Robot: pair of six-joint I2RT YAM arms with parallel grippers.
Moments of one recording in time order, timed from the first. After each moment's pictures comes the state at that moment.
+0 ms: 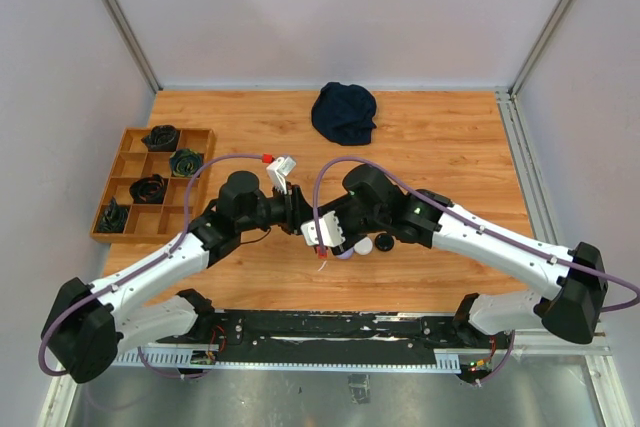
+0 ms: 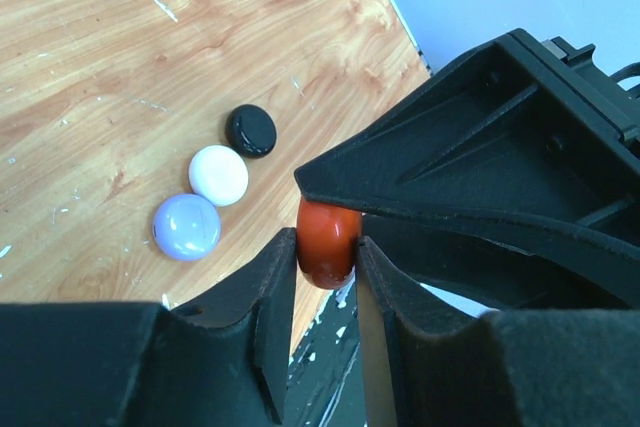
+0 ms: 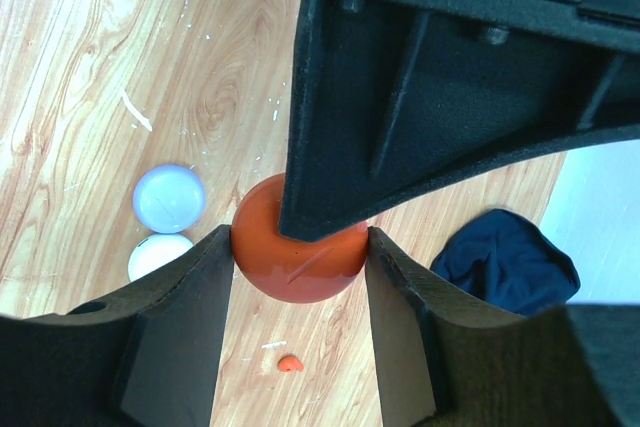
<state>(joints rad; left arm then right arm) -0.66 1.03 0.59 0.14 0.48 -0.66 1.00 1.28 1.11 -0.59 -0.23 -1.08</state>
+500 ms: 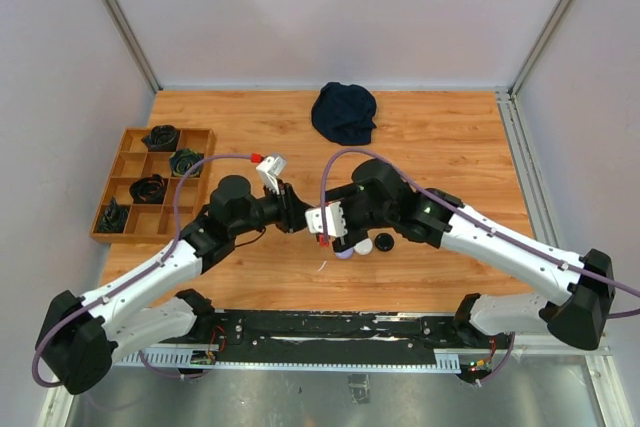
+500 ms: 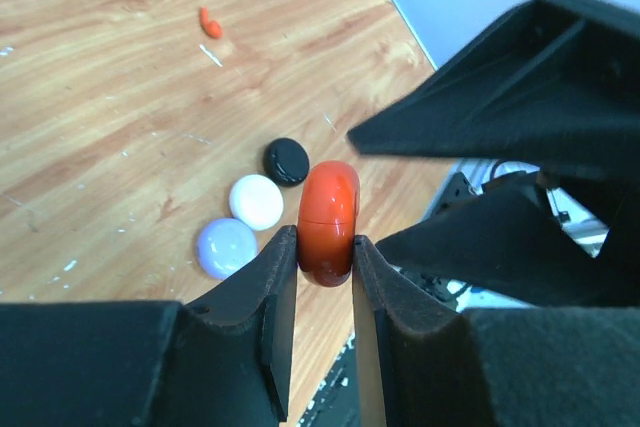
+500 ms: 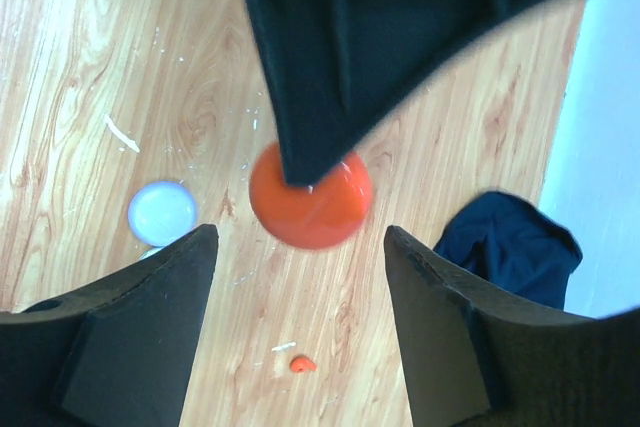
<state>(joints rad) -0.65 0.98 0.57 0.15 0.40 -0.61 0.99 1.25 1.11 -0.56 -0.23 -1.01</state>
